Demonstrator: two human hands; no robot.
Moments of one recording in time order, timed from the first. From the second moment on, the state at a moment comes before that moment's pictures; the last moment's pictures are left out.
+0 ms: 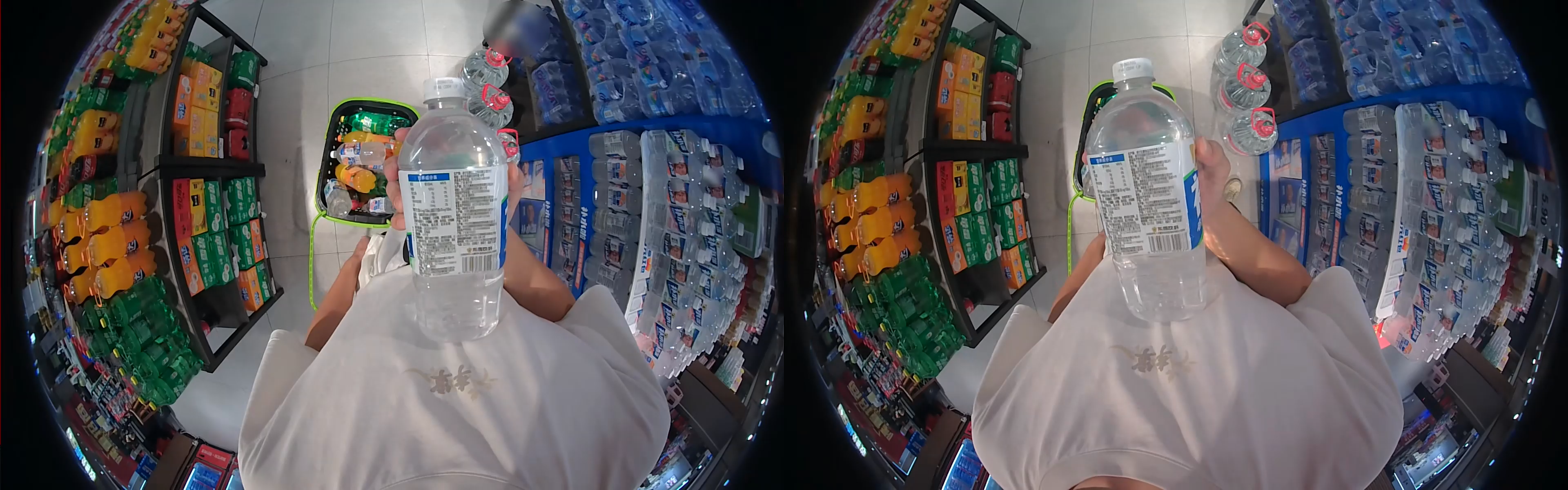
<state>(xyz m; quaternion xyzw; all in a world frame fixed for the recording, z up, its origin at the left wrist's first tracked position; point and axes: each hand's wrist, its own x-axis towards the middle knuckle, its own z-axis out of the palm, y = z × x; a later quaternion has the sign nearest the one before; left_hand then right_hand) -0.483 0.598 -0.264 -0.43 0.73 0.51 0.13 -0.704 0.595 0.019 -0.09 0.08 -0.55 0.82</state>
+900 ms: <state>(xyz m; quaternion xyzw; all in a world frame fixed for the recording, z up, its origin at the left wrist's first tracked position) -0.453 0.590 -0.273 -0.46 0.73 0.47 0.17 -0.704 0.595 0.041 -0.09 0.05 -0.58 0.81</state>
